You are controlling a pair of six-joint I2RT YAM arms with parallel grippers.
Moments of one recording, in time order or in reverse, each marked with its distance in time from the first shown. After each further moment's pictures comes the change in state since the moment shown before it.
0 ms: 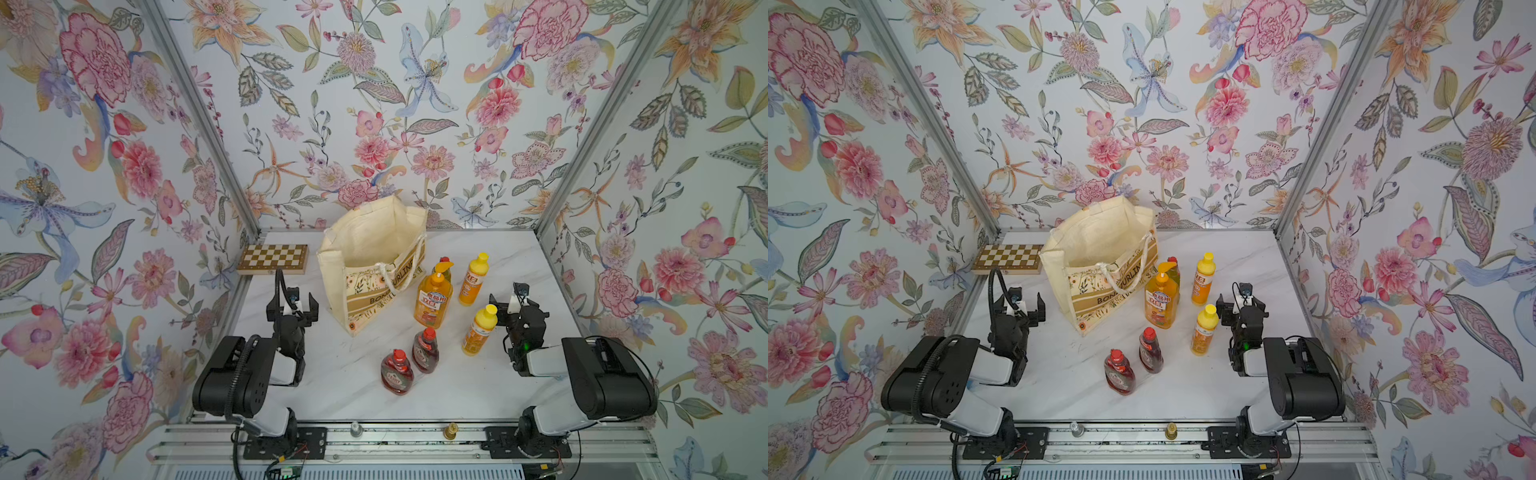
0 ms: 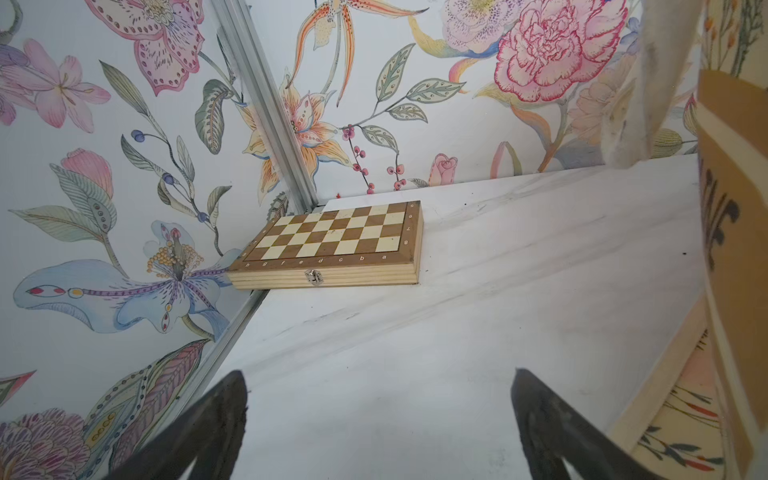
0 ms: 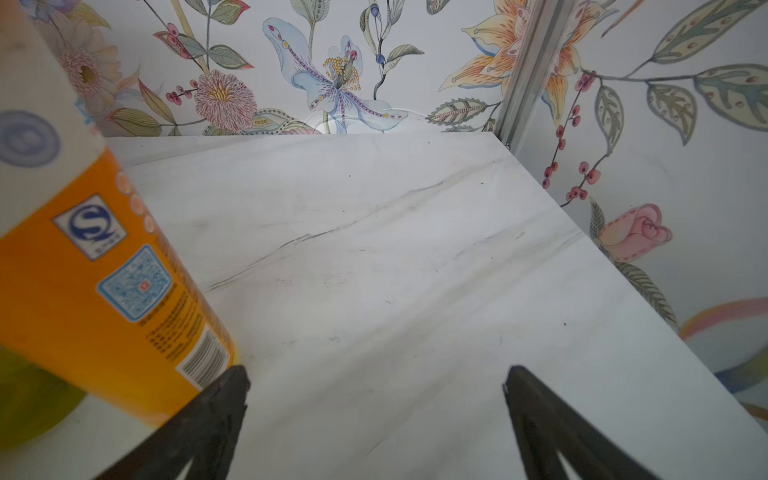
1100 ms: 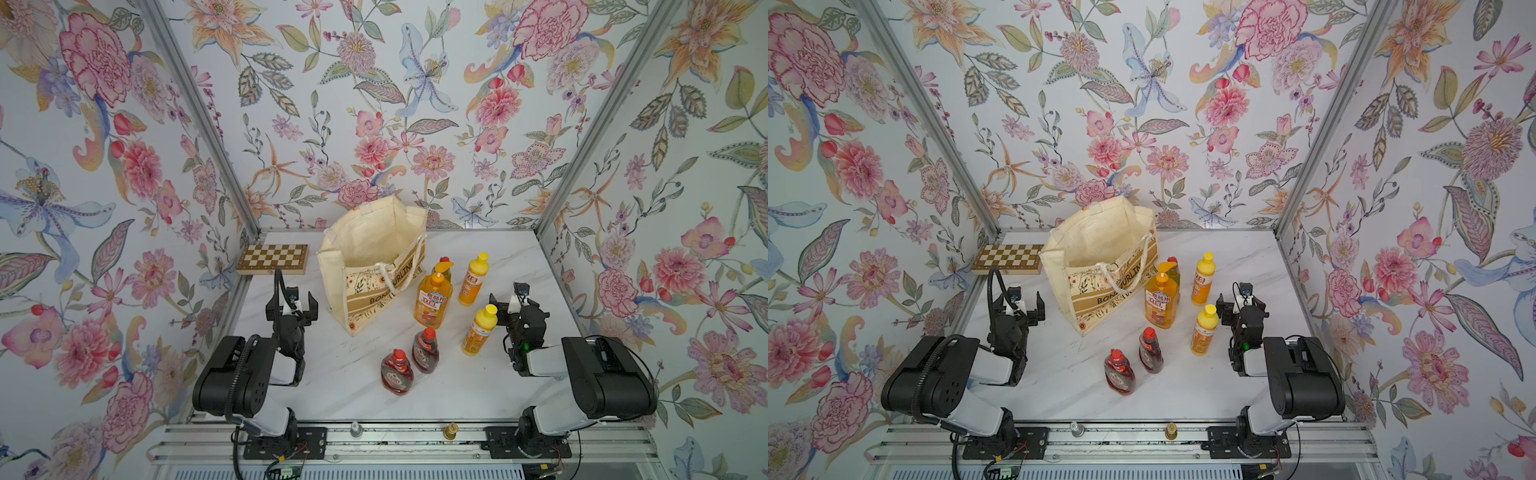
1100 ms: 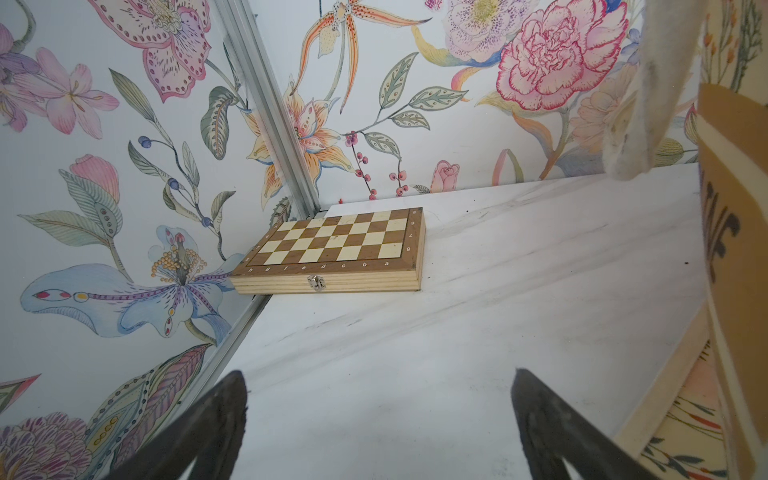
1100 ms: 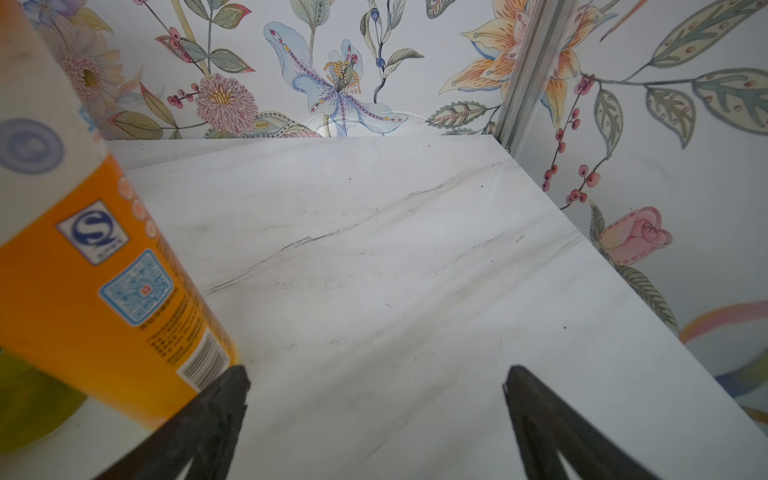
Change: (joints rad) left arm 0.003 0.001 0.001 0.023 -0.002 -0.001; right arm -0.003 0.003 0.000 0.010 -0.004 0.000
